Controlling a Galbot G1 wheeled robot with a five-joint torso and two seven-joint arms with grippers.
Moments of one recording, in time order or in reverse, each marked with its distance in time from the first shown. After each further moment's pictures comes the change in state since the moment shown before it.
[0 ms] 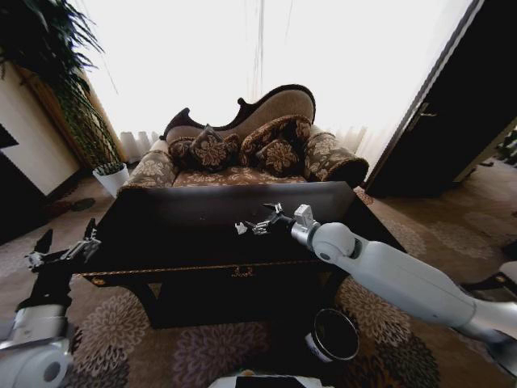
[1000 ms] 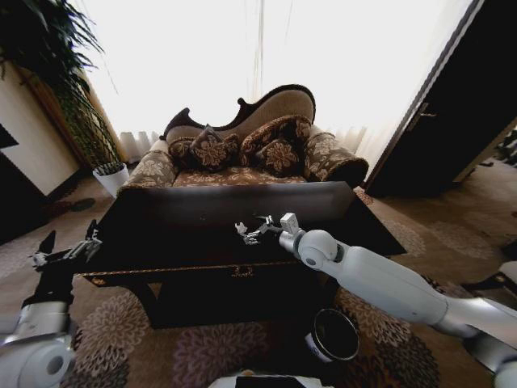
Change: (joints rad) left arm -0.015 0.013 0.006 0.032 -0.002 0.003 -0.004; right arm -0.065 0.048 -0.020 -0.006 0.079 -0.050 0.070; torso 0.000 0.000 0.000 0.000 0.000
